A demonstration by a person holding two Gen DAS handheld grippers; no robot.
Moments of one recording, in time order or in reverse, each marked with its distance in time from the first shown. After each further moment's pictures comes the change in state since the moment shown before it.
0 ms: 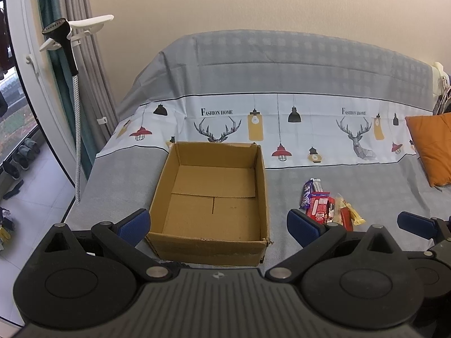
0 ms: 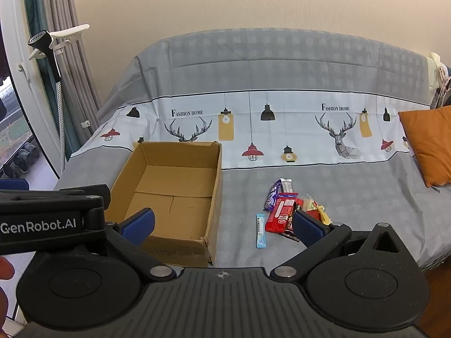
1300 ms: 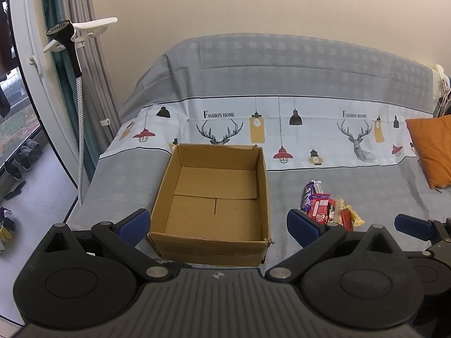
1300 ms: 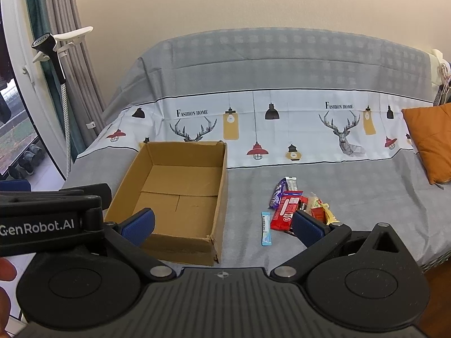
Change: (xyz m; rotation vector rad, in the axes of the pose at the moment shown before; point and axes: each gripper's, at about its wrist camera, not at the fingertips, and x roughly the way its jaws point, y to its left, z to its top) left arm -0.012 0.001 0.000 0.000 -0.008 0.008; right arm -0.005 -0.005 -0.004 0.010 0.005 0.028
